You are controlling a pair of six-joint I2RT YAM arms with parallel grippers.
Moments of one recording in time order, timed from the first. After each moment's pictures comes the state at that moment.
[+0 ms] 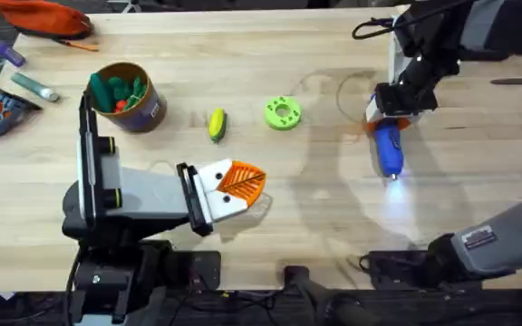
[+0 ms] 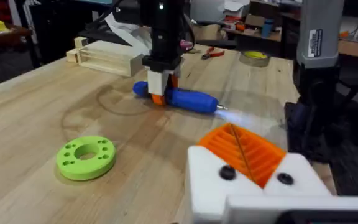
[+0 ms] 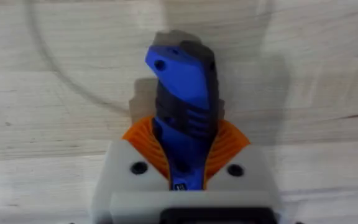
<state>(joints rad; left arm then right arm) -0.01 0.01 0.01 -0.13 1.20 0.05 0.08 1.81 1.21 -0.97 0.07 0.11</state>
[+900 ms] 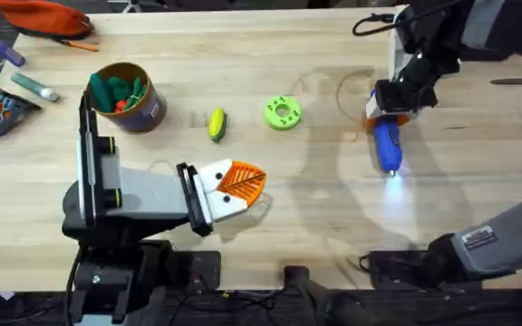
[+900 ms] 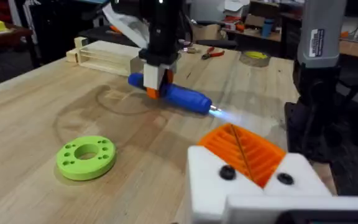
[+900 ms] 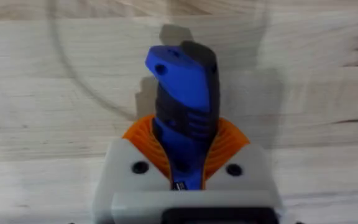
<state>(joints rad) -0.01 0.01 0.01 -0.13 1.20 0.05 0.08 1.81 1.22 -0.95 0.07 0.10</state>
